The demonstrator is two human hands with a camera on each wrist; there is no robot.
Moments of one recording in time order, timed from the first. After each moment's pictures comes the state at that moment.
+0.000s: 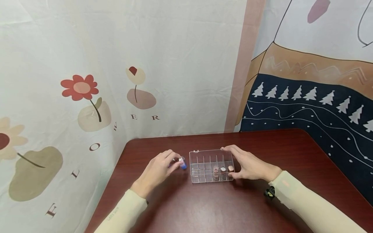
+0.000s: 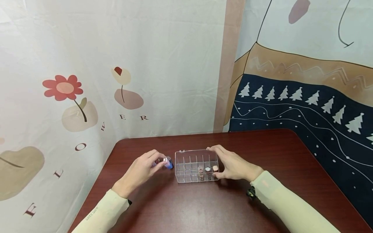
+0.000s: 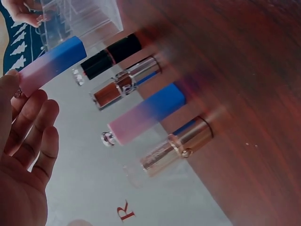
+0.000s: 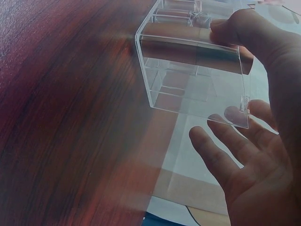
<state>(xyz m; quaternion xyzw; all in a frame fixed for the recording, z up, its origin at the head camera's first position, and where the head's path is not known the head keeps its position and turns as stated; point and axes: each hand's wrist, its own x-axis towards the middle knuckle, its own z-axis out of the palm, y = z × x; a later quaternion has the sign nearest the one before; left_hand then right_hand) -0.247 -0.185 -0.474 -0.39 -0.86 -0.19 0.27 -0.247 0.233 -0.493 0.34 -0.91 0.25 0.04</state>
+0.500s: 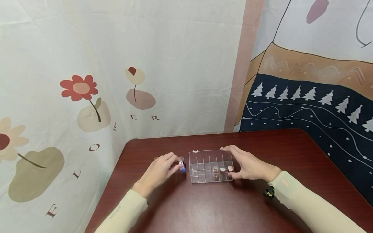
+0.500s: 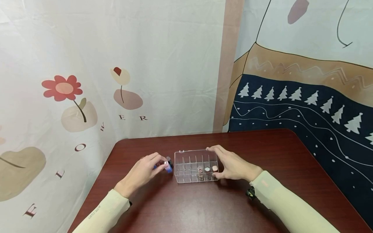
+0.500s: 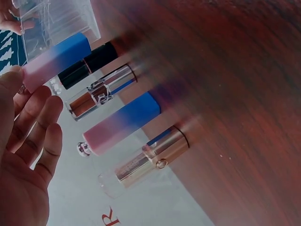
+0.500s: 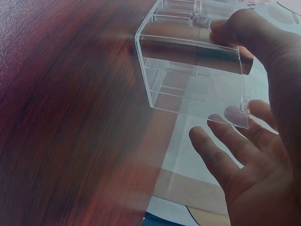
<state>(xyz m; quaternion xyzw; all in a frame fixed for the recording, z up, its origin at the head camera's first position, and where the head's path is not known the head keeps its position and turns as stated) -0.253 -0.188 -0.492 -0.39 -0.88 -0.17 0.23 -0.246 0.232 -0.493 0.34 -0.91 0.25 0.04</state>
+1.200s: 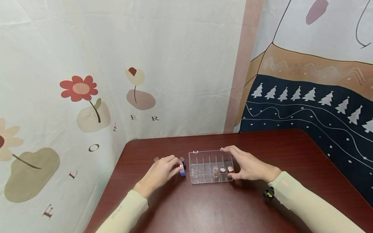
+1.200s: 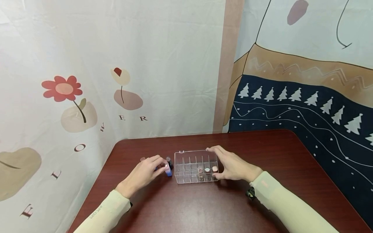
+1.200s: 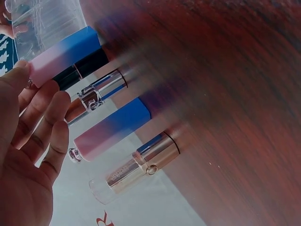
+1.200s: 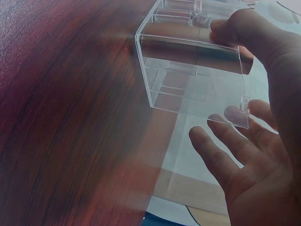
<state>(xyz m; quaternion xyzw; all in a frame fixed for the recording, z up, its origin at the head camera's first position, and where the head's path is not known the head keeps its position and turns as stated) -0.252 -0.187 -0.498 -0.37 -0.90 -0.16 0.16 -0.246 0.233 -0.492 0.33 -0.91 0.25 0.03</state>
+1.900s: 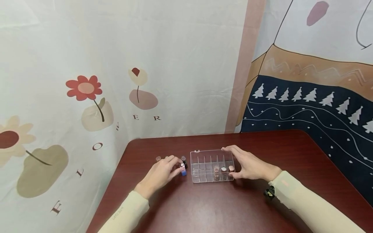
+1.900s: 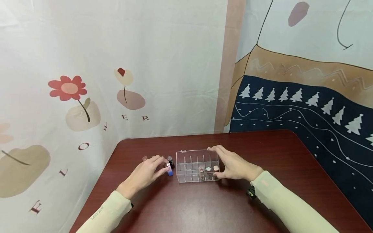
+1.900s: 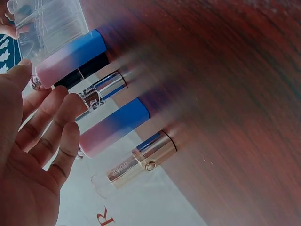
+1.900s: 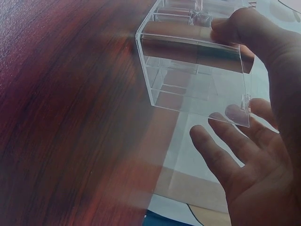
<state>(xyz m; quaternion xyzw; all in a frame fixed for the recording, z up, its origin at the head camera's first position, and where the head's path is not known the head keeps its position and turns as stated) -0.241 -0.190 -0.499 -0.33 -0.92 -0.14 0.17 -0.245 0.231 -0.490 0.32 -0.91 0.26 0.00</state>
